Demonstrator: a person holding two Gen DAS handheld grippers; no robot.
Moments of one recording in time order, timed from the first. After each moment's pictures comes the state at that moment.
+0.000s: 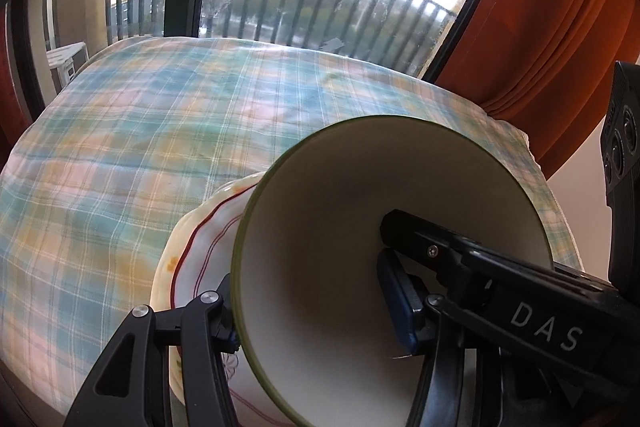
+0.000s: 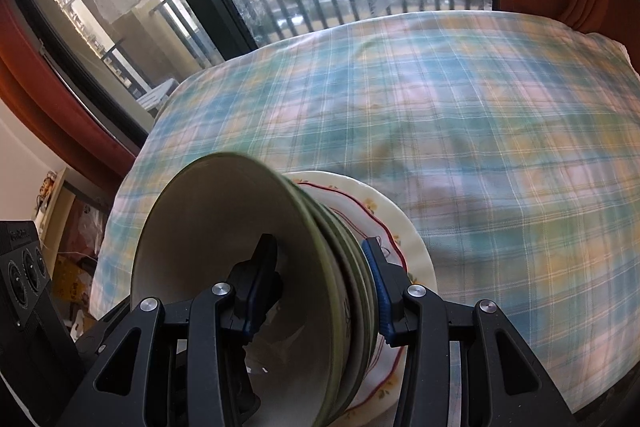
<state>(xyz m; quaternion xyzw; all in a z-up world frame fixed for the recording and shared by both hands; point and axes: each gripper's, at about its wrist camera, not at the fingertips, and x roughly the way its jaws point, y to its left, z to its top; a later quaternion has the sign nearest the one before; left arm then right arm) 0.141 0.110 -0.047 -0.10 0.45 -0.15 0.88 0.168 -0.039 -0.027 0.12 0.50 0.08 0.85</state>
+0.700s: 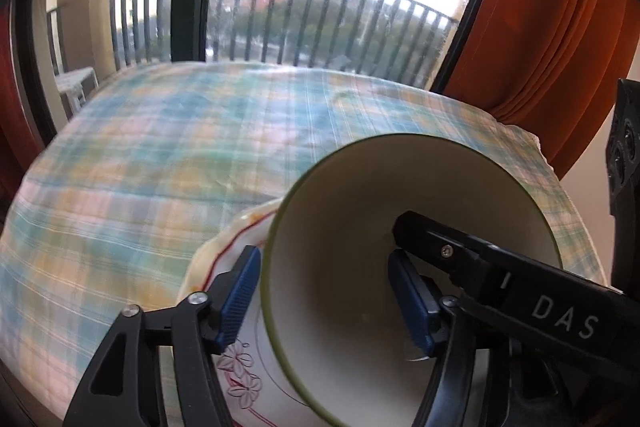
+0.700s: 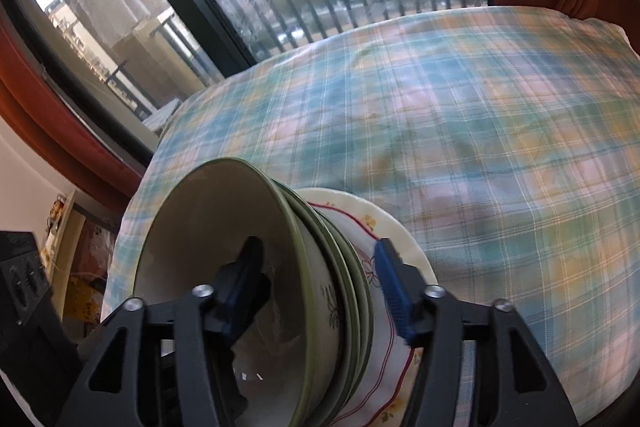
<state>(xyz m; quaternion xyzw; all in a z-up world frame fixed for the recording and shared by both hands) 0.142 0.112 -0.042 -0.07 0.41 -0.12 0.90 0.170 -0.050 -0.032 0.16 0.47 0.08 0.87</state>
